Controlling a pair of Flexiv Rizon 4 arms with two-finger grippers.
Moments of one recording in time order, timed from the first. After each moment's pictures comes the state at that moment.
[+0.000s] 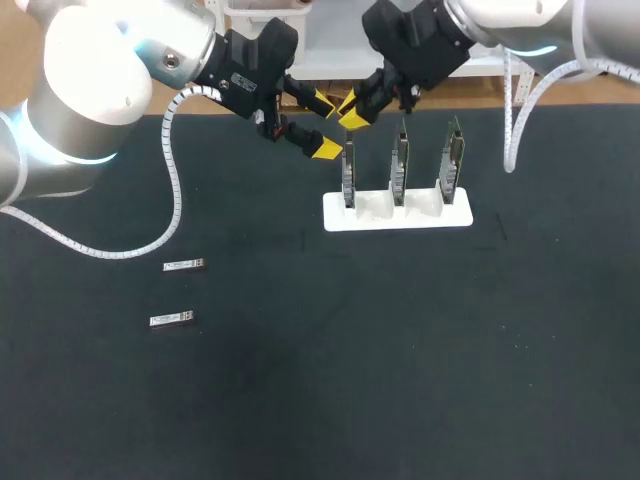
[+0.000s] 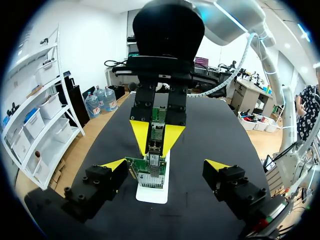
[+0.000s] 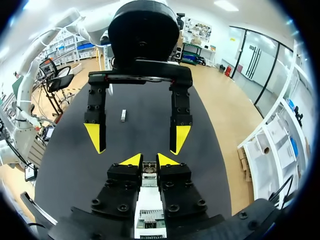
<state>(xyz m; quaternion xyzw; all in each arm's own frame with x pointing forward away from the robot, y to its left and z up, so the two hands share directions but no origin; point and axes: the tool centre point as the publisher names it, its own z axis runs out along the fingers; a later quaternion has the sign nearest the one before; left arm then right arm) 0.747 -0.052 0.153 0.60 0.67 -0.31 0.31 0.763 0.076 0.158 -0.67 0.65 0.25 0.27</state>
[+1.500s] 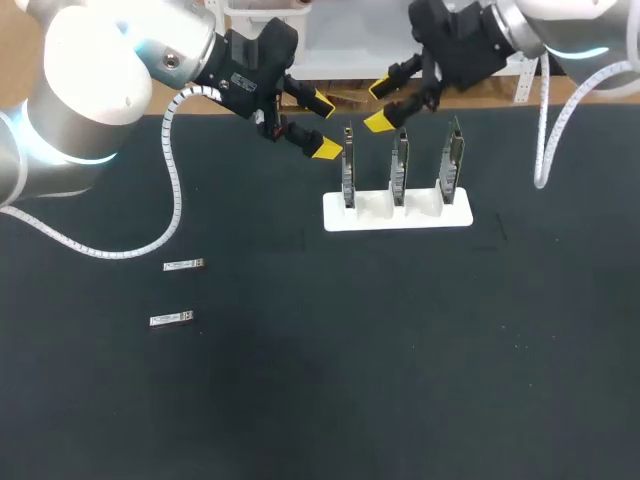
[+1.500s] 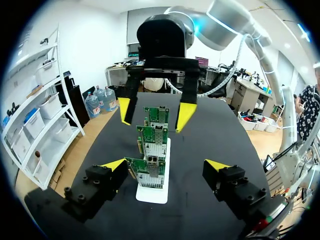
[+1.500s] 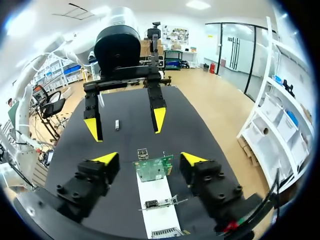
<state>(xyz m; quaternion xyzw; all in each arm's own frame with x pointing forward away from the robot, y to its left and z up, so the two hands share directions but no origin) 0.747 -0.052 0.153 0.60 0.67 -0.31 0.31 0.772 0.040 0.164 -0.58 0.69 0.30 0.31</state>
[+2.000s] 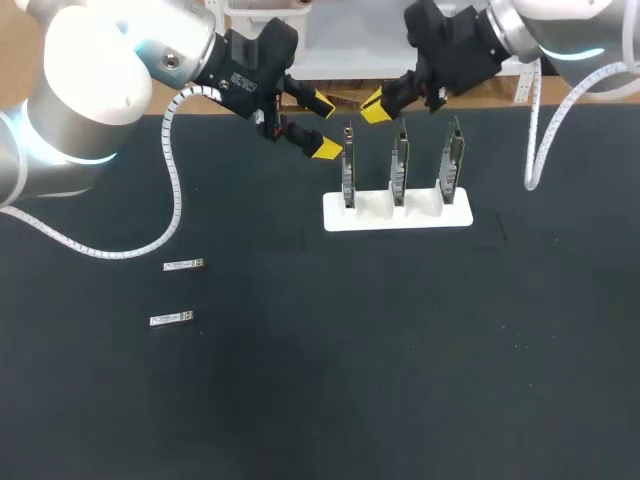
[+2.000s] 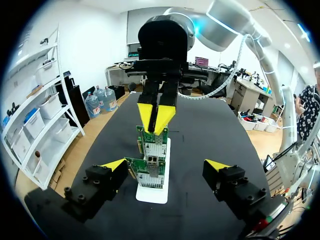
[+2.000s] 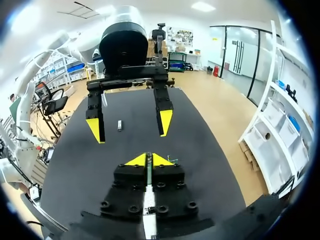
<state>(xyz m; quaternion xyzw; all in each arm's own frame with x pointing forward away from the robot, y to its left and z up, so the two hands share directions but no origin) 0.747 -0.052 0.153 0.60 0.67 -0.31 0.31 0.768 0.049 0.162 -0.59 0.68 0.30 0.31</state>
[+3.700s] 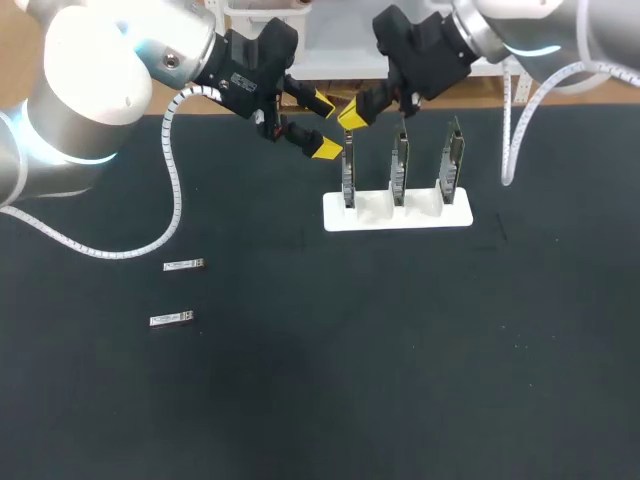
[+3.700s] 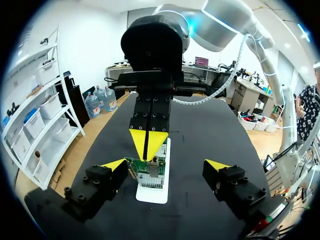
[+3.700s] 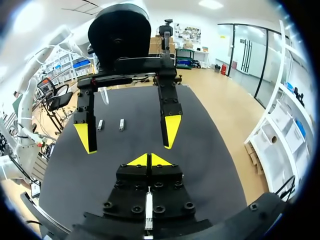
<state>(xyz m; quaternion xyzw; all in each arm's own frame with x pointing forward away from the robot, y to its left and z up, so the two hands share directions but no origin) 0.747 -0.052 0.153 0.60 0.67 -0.31 0.31 0.771 0.079 0.147 -0.61 0.67 0.31 0.29</state>
